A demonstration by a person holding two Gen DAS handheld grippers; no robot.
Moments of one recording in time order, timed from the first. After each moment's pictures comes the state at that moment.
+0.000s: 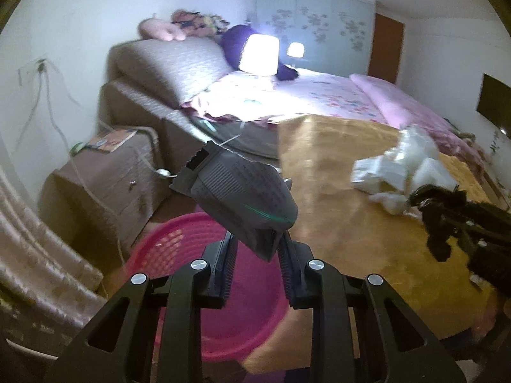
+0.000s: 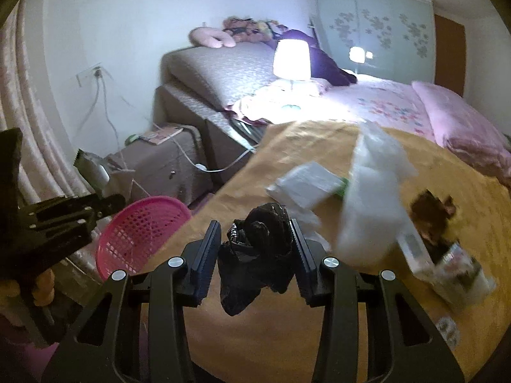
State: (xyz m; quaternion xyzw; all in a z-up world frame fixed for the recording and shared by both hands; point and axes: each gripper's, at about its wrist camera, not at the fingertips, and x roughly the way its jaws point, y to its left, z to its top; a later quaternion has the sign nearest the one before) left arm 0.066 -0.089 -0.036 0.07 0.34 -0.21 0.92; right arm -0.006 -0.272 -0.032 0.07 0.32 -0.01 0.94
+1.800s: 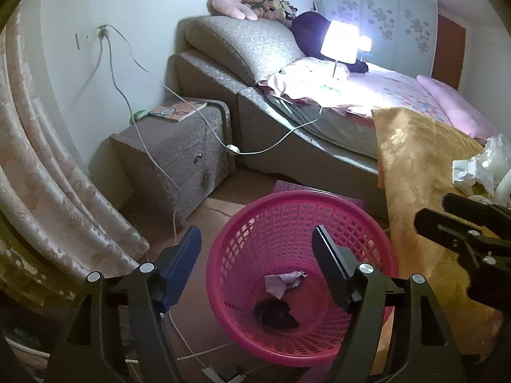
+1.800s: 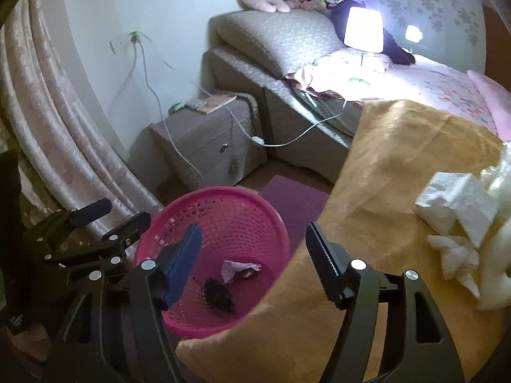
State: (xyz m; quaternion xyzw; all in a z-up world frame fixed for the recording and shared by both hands) left arm 0.099 -0.023 -0.067 0.06 0.37 -0.07 0.93; right arm 0.084 -0.182 -0.059 0.09 0.37 0.09 0.92
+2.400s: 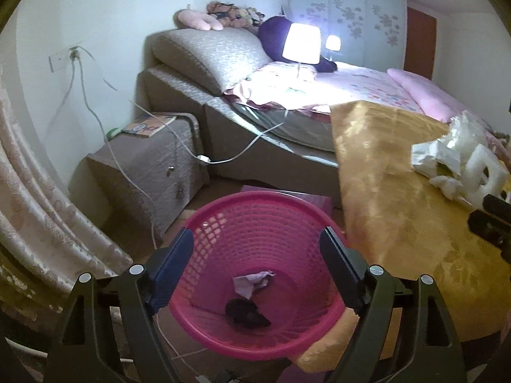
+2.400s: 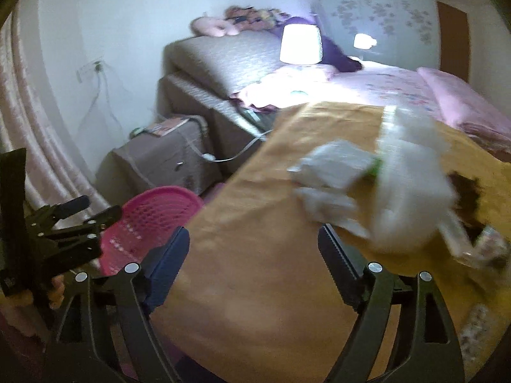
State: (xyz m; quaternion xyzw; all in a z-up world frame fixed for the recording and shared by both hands) left arm 0.076 -0.064 -0.065 0.08 0.35 -0.13 0.92; right arm 0.000 -0.261 -0.055 0.10 0.34 -0.01 0.94
